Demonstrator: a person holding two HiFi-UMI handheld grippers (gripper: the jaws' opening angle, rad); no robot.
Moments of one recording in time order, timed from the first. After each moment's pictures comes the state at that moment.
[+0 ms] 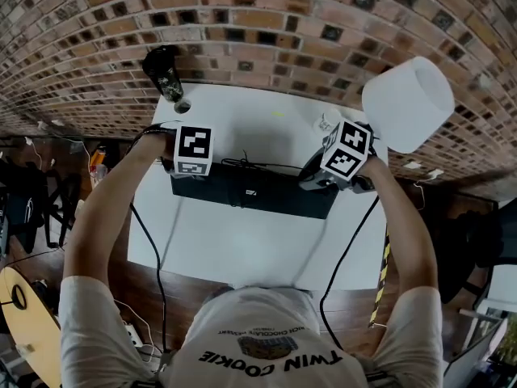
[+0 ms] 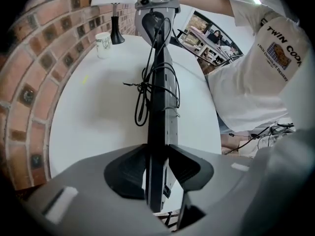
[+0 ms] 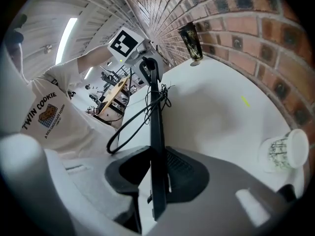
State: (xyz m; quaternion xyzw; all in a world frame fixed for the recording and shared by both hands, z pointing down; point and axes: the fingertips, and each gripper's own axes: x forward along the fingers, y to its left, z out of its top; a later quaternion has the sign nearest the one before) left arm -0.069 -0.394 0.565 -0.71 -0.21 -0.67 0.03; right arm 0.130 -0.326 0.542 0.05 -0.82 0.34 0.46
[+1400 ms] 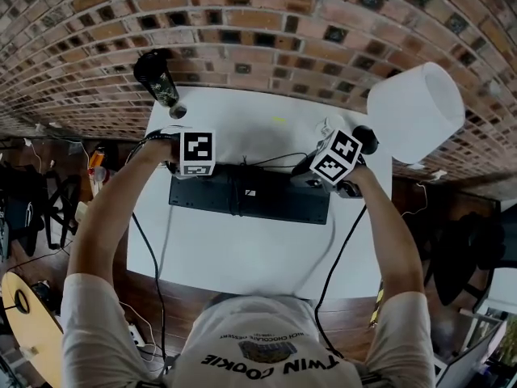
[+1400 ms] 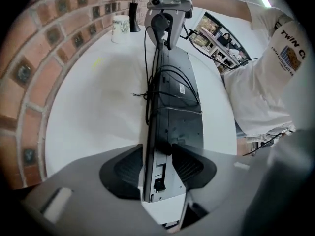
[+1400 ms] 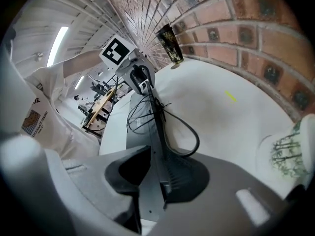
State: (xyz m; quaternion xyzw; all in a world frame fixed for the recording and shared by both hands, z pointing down) left arm -0.059 -0.438 0.614 -0.71 -0.18 -0.68 0.01; right arm 0.136 -0.376 0.597 0.12 -0.82 0.36 0.43
